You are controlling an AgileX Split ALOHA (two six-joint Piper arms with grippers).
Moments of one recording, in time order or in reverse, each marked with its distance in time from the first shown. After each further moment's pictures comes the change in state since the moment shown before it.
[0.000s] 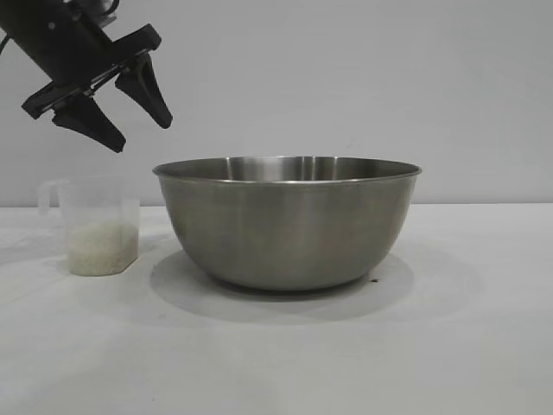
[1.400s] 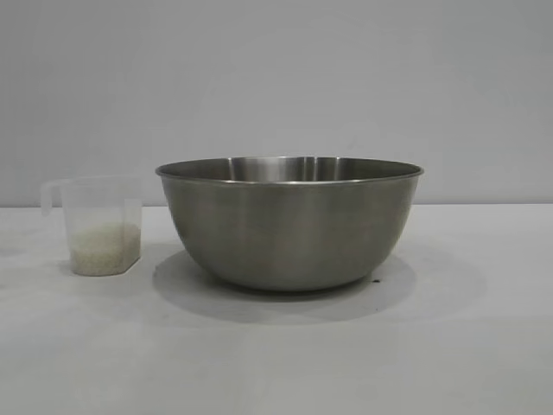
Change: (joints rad) left arm 0.000 -0.382 -0.013 0.963 0.353 -0.815; right arm 0.000 0.000 0.000 0.000 0.000 0.000
